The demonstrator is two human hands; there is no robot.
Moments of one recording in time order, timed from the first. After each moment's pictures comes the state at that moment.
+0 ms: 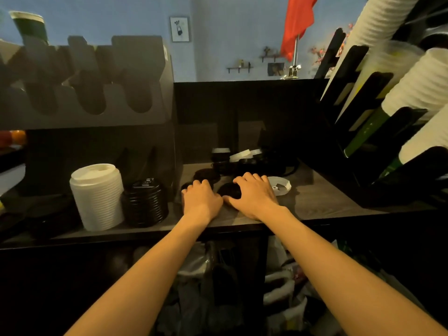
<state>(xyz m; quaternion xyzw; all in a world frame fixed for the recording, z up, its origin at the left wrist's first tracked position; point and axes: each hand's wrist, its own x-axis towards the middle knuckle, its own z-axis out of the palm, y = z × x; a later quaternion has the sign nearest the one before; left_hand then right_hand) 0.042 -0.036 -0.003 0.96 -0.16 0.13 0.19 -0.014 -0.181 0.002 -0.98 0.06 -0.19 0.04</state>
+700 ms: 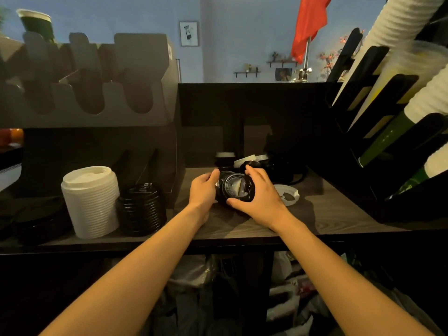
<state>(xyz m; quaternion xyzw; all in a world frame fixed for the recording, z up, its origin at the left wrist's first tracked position) 0.075 -0.056 0.004 0.67 -0.10 -0.02 0.74 -0.017 -0.192 0.002 -0.90 -0.01 -0.27 0.33</state>
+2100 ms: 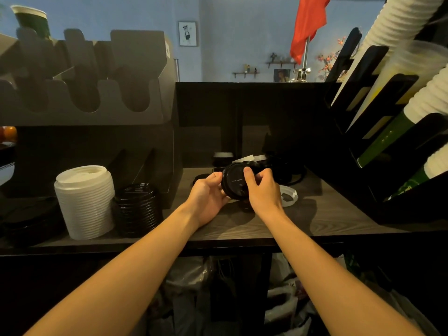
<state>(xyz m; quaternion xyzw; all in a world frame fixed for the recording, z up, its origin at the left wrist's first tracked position) 0.066 -0.051 0.004 0.46 -0.17 -0.26 0.83 0.004 -0.191 0.002 -0.81 0.15 -0.33 0.46</state>
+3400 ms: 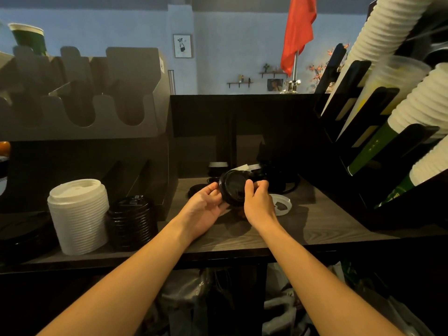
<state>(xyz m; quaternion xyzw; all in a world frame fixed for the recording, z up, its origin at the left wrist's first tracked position) 0.052 -0.049 0.013 0.38 -0.16 -0.30 0.86 0.005 -0.192 0.001 -0.81 0.17 -0.31 0.48</state>
